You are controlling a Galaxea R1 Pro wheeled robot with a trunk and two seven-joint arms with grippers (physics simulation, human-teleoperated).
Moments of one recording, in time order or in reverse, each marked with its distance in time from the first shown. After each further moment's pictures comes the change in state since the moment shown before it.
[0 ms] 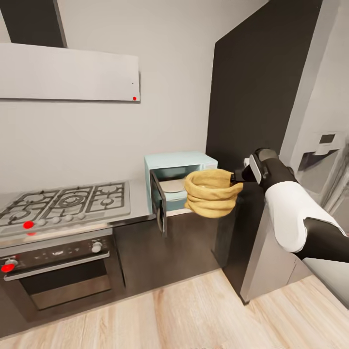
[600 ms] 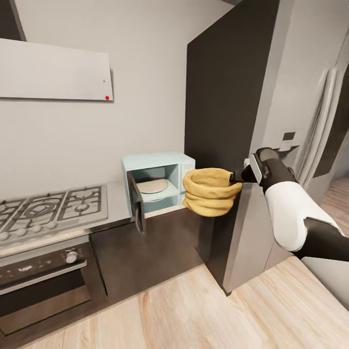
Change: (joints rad) left arm 0.000 0.000 0.000 0.000 0.000 0.000 0.000; right arm 0.000 0.007 -0.051 -0.002 0.001 0.000 0.000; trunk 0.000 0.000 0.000
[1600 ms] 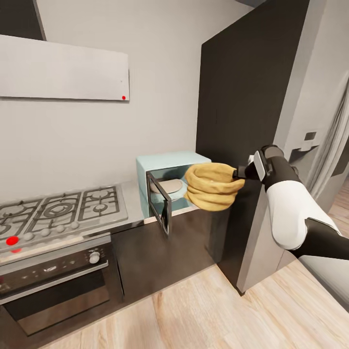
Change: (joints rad) left arm 0.000 0.000 0.000 0.001 0.000 0.000 0.000; right arm 0.000 0.011 -0.082 -0.056 0.012 0.000 -0.045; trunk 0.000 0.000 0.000
